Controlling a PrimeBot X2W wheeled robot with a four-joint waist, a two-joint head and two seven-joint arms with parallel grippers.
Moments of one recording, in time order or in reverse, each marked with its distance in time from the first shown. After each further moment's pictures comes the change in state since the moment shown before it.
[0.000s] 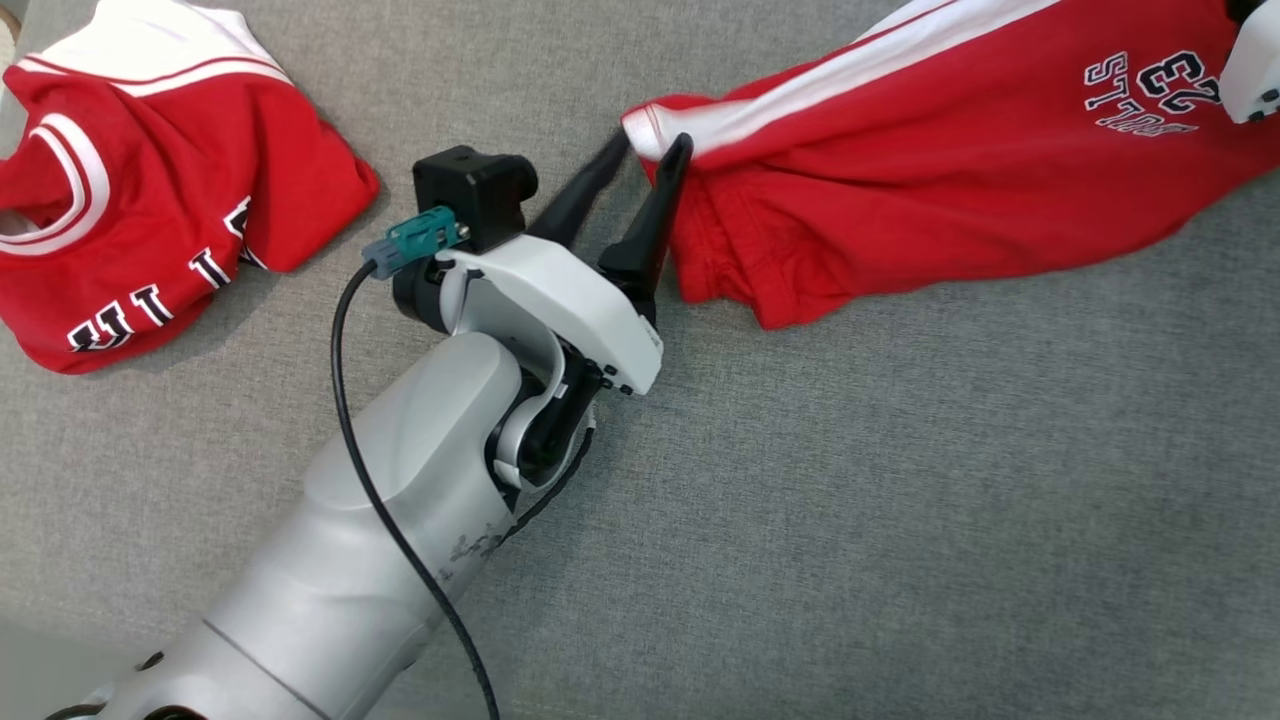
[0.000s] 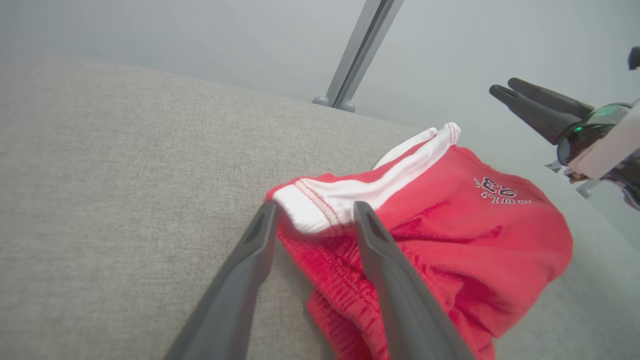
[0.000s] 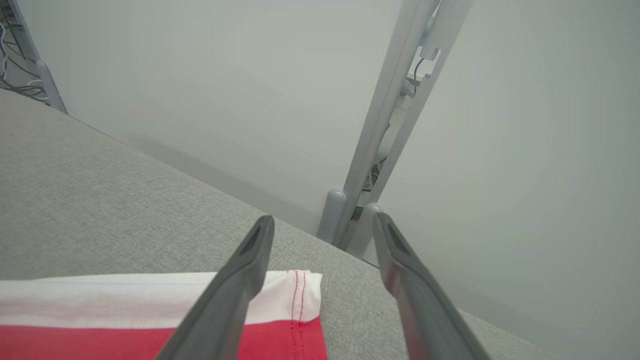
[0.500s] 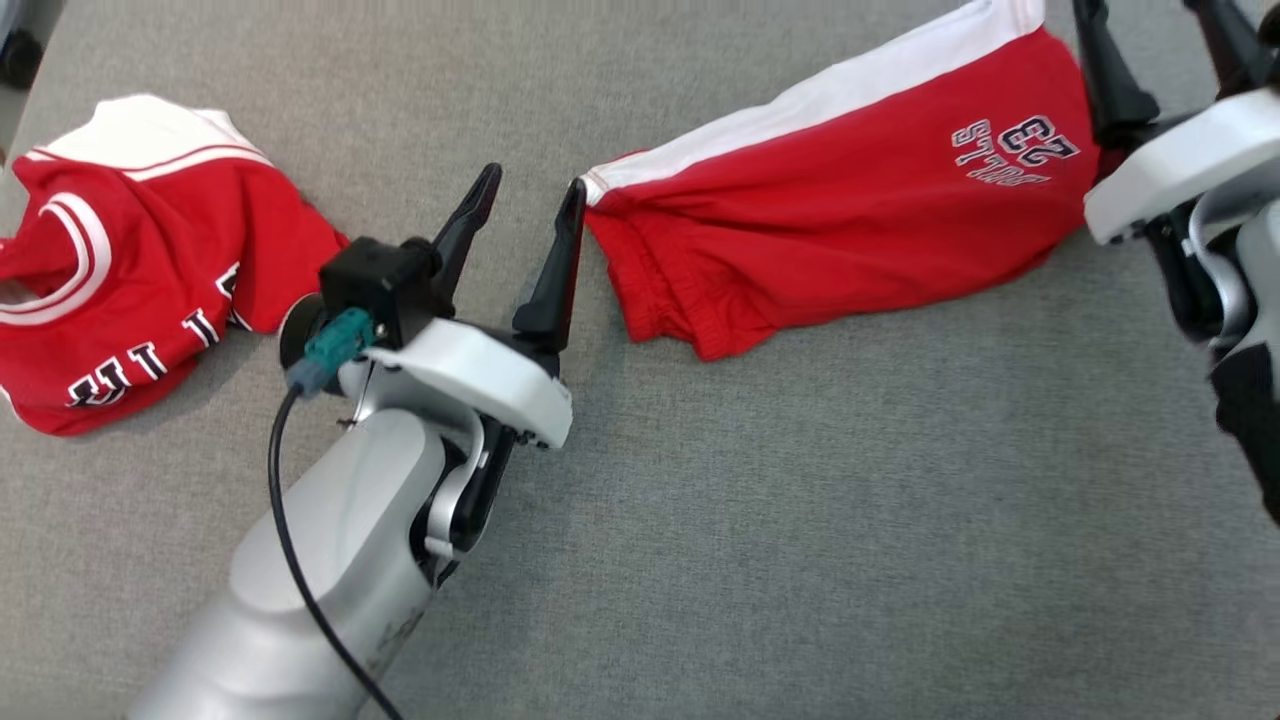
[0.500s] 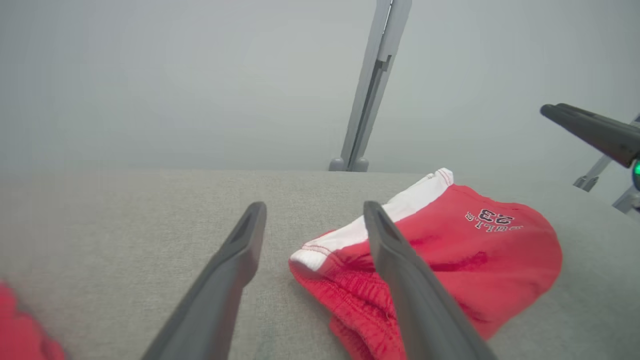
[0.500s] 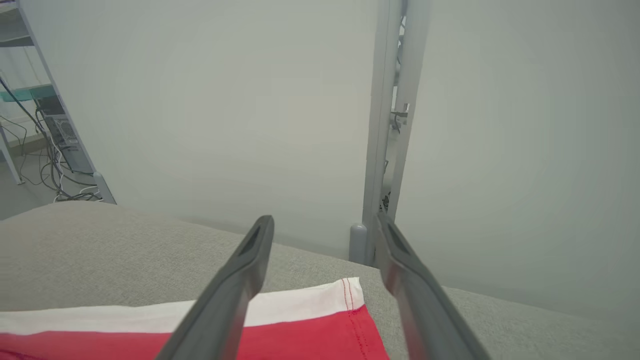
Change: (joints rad) left arm 0.164 0.111 0.097 -0.145 0.198 0.114 -0.063; right arm 0.325 0.117 -0.368 -0.259 -0.058 0.000 -0.001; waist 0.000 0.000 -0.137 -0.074
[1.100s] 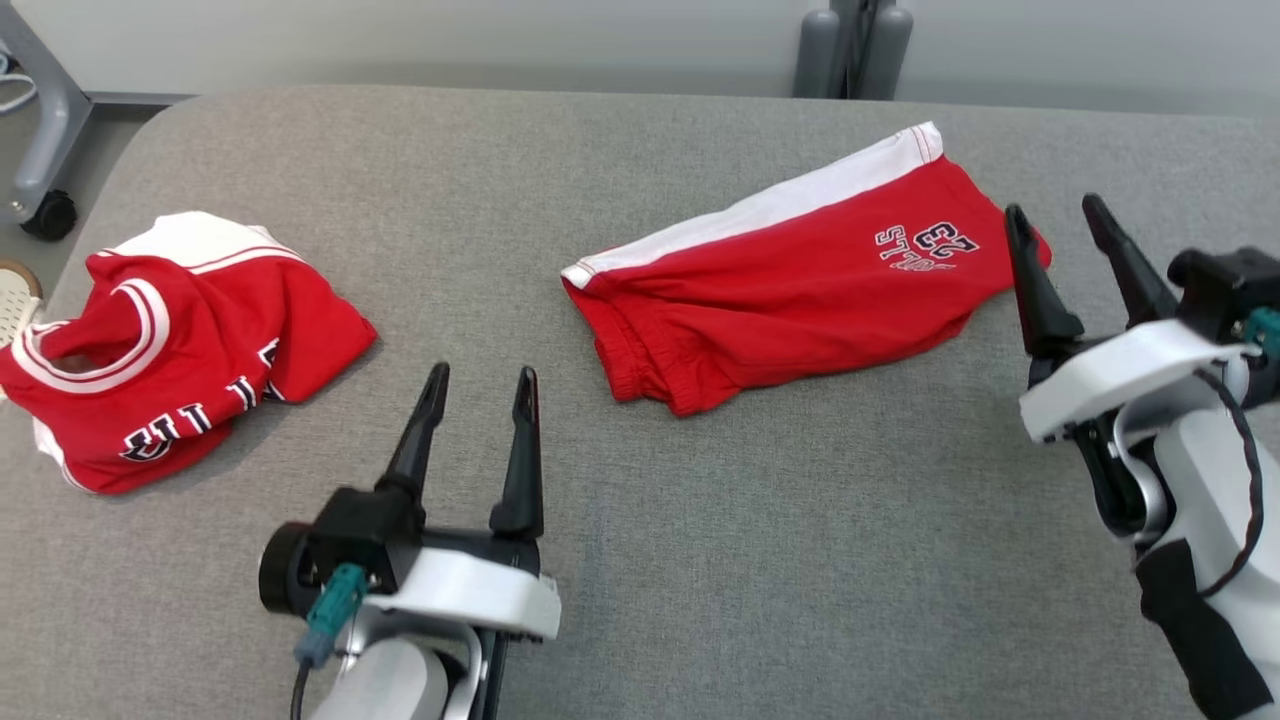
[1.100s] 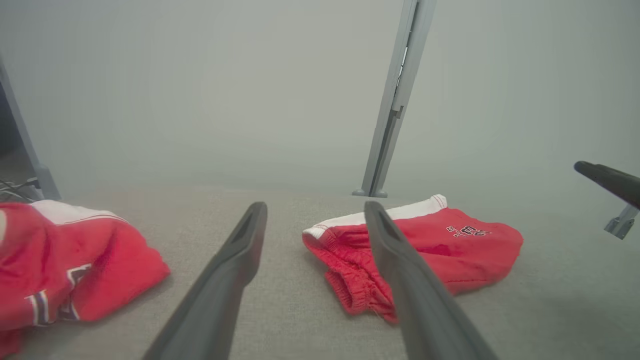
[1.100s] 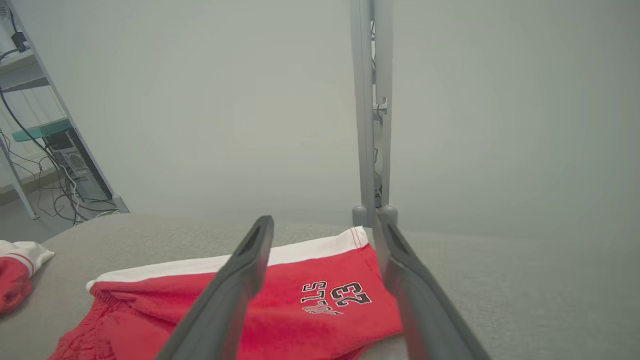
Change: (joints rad) left arm 0.465 -0.040 0.216 -0.297 0.309 0.139 -0.001; right arm 0.365 0.097 -0.170 -0.137 -0.031 0.000 0.000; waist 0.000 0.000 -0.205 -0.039
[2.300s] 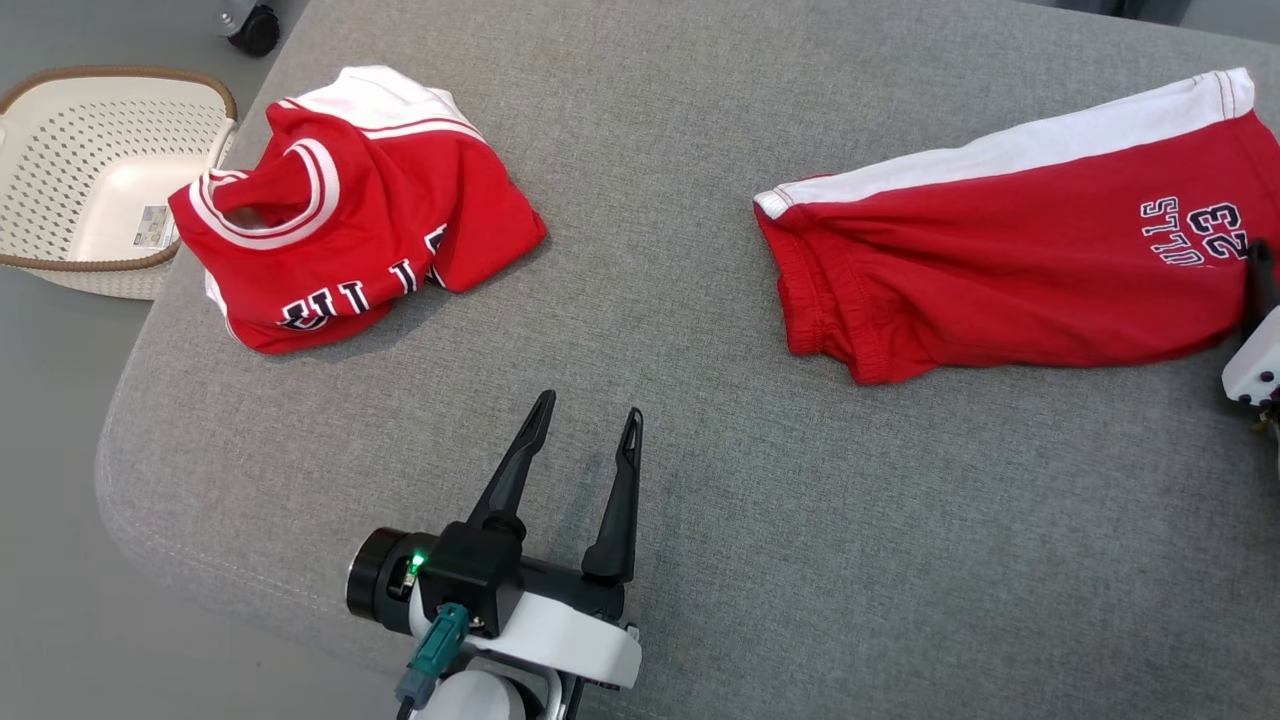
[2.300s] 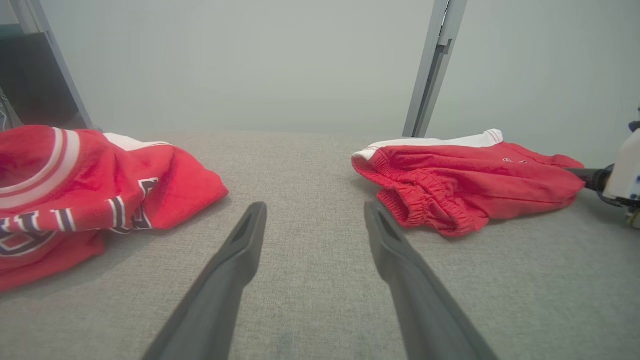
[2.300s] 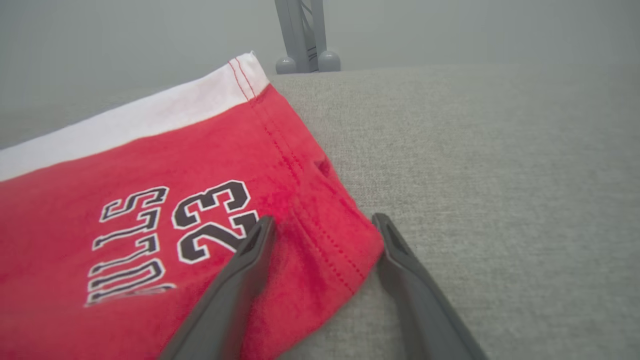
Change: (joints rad) left arm 0.070 -0.125 -0.003 0.010 0.196 -0.104 0.000; right arm -0.273 -0.113 -0.026 0.675 0.107 0.000 0.054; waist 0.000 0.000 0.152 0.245
